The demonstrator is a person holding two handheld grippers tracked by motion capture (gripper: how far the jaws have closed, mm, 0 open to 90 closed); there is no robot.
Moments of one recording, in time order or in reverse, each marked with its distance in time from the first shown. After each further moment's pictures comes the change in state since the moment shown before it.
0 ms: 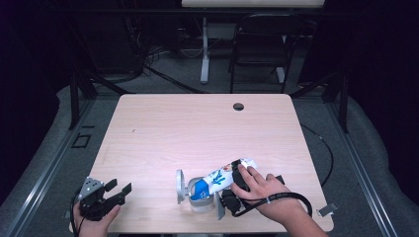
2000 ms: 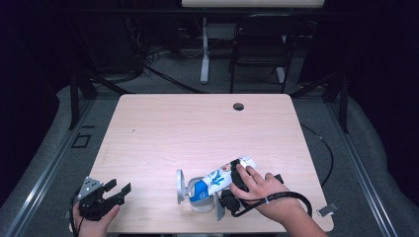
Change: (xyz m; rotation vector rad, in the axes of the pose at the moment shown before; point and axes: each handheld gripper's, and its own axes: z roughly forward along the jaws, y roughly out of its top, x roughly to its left) left arm 0.002 -0.001 0.000 0.002 0.002 -0.006; right arm -0.002 0.001 -0.001 -0.007 -0.014 -0.023
